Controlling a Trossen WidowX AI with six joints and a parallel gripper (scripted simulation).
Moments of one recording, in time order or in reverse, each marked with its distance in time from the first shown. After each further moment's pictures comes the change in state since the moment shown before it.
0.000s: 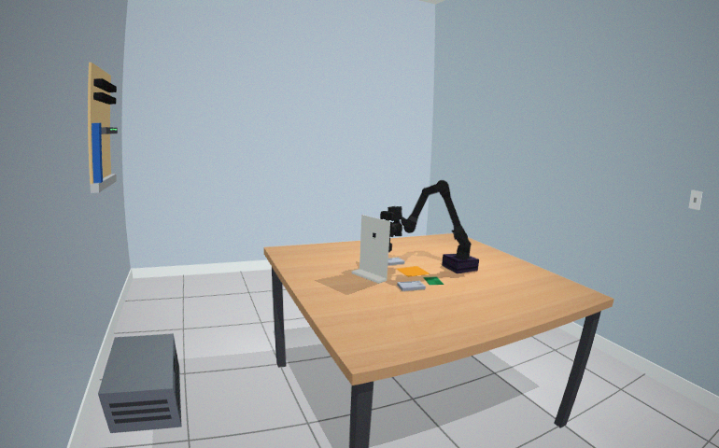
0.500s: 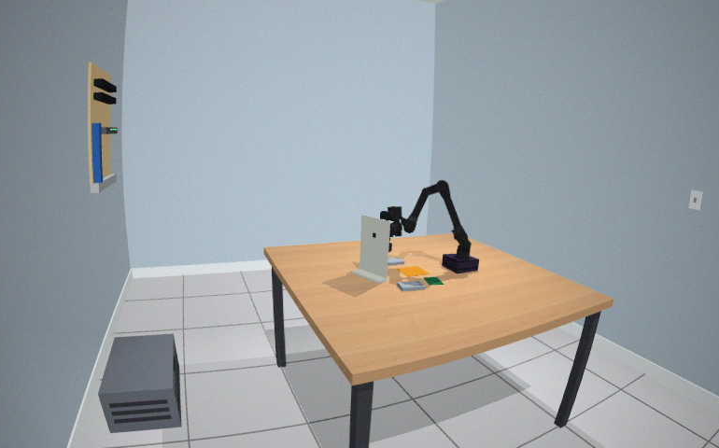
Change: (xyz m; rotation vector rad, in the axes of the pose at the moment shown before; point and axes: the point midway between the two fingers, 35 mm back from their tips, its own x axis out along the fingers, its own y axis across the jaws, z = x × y) arm 0.001 0.000 0.001 -0.001 -0.001 0.001
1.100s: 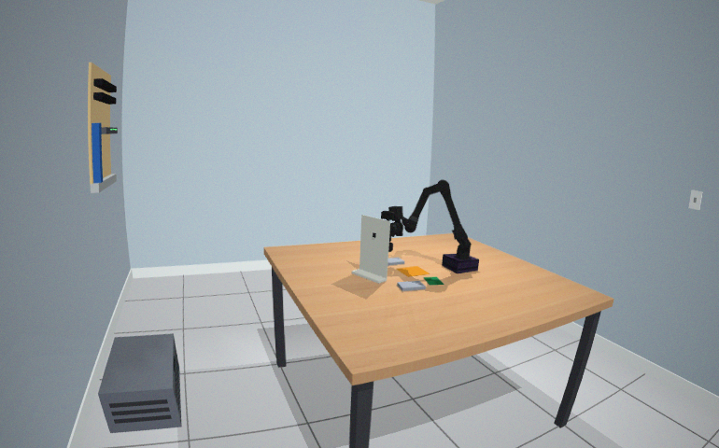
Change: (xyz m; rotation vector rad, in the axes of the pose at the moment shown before) arm -0.008 0.000 -0.002 0.008 -0.005 -0.001
